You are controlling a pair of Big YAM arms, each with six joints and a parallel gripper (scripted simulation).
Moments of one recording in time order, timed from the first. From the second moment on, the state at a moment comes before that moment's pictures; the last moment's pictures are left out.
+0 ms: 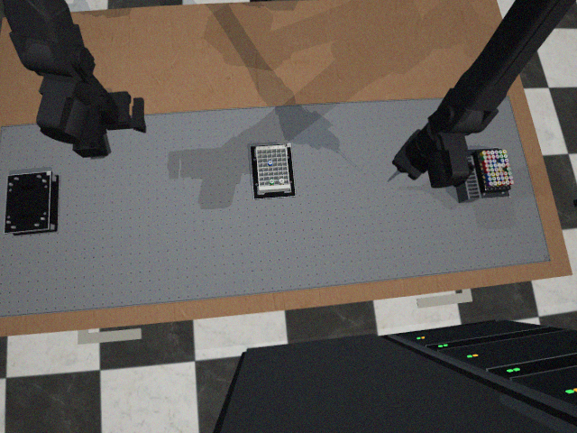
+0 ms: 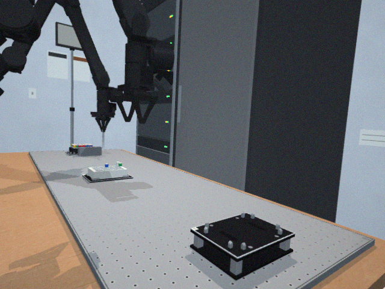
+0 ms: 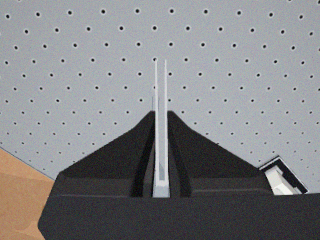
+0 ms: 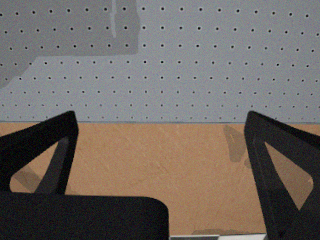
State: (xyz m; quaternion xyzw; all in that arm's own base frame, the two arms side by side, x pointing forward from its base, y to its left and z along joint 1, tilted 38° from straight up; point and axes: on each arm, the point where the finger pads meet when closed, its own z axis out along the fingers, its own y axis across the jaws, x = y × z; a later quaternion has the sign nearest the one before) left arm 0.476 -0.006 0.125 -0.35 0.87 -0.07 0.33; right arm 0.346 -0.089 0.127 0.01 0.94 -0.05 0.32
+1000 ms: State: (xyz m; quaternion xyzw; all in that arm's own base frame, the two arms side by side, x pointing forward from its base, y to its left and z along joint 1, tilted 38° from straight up) left arm 0.481 0.094 0.149 -0.35 0.87 -0.07 0.33; right arm 0.346 -0.089 0.127 0.01 0.94 -0.05 0.32
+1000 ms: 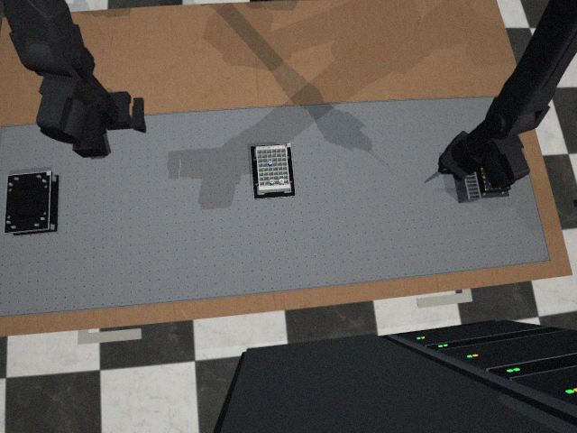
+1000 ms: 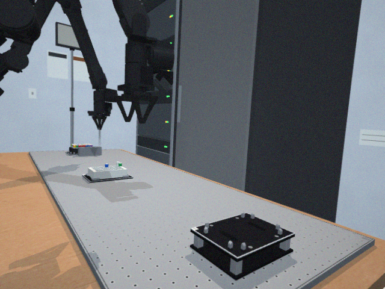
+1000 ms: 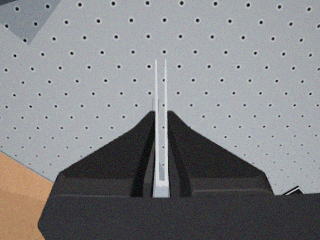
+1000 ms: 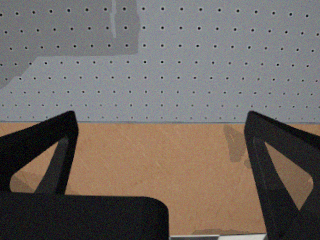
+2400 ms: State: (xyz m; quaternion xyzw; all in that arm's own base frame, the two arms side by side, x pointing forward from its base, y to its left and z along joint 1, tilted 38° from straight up) left arm 0.489 0.246 0.179 -0.35 0.87 -0.06 0.33; right arm 0.346 -0.089 0.127 0.01 0.94 -0.05 0.32
